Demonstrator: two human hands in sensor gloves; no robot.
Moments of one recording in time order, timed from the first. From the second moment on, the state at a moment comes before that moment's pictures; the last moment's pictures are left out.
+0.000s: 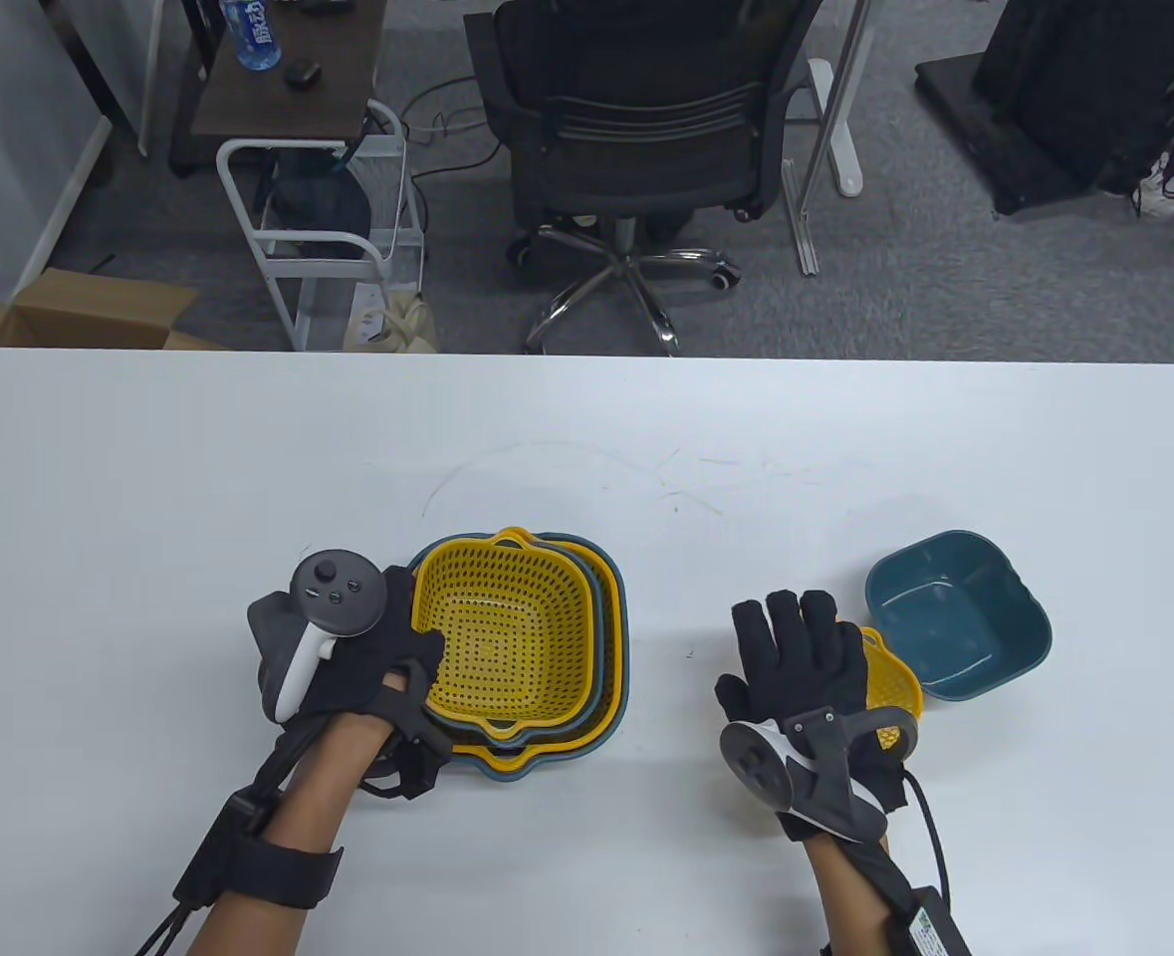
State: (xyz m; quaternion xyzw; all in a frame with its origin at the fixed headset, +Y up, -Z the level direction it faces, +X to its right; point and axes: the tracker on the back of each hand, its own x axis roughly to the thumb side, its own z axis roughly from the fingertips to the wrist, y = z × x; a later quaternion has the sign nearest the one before) left_hand -0.213 -0.678 -0.251 -0.13 0.11 0.28 0.94; right_hand 0.141 -0.686 -0.190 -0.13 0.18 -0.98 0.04
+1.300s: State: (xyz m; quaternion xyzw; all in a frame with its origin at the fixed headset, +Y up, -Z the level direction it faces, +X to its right) left_hand -0.277 -0.744 -0.157 0.12 -0.07 0.26 0.96; right_hand 0.102 -0.715 -0.199 -0.05 -0.08 -0.99 0.08
